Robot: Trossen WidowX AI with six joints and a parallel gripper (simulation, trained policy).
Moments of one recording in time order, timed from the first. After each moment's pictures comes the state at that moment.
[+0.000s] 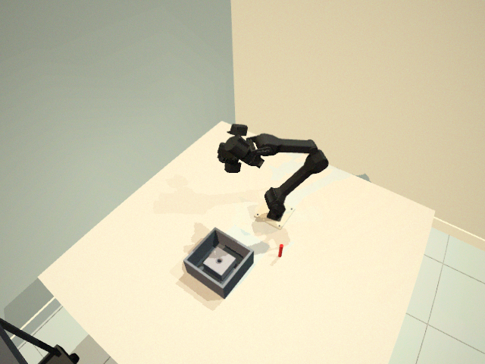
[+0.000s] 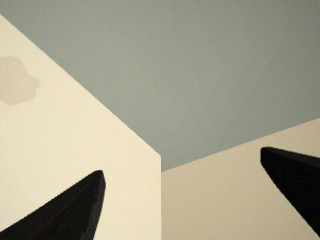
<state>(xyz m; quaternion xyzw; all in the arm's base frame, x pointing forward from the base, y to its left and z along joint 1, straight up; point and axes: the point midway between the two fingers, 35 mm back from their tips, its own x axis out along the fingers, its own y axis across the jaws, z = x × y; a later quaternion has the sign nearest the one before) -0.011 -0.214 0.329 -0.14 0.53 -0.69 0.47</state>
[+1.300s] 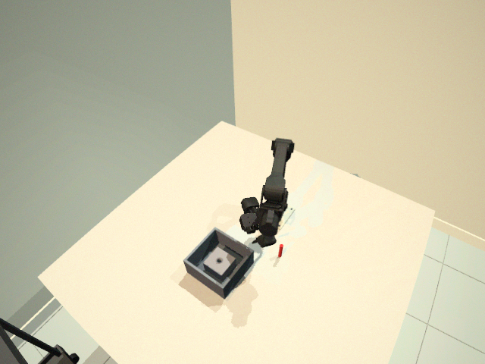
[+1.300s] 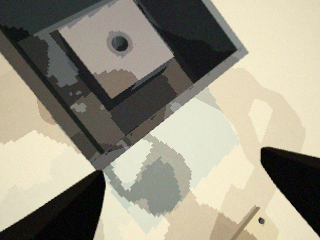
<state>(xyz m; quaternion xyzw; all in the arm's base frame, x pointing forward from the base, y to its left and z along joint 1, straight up) 0.224 -0.024 0.183 0.11 0.54 -0.37 0.75</state>
